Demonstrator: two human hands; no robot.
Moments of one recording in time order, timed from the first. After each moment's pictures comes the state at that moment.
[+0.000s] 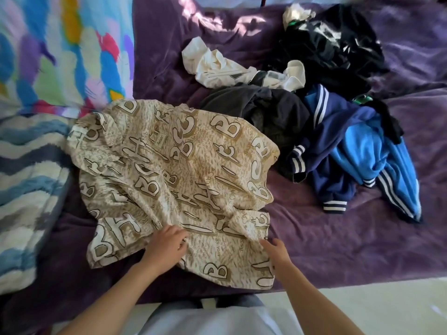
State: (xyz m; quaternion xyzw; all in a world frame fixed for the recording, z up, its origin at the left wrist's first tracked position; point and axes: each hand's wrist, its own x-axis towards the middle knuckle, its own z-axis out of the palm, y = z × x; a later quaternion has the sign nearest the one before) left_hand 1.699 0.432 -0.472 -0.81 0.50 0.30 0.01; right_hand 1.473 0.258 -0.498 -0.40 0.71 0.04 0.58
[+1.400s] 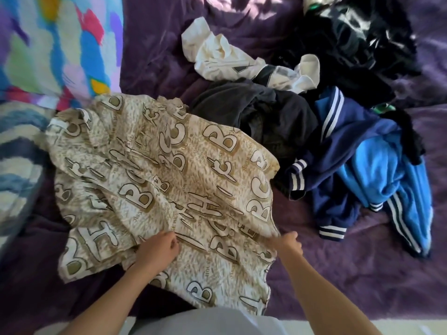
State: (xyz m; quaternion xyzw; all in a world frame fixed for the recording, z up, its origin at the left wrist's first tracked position) left_hand 1.690 0.372 -0.478 -0.86 0.33 0.39 0.01; right_hand 1.489 0.146 -0.506 -0.49 0.75 0.25 0.36
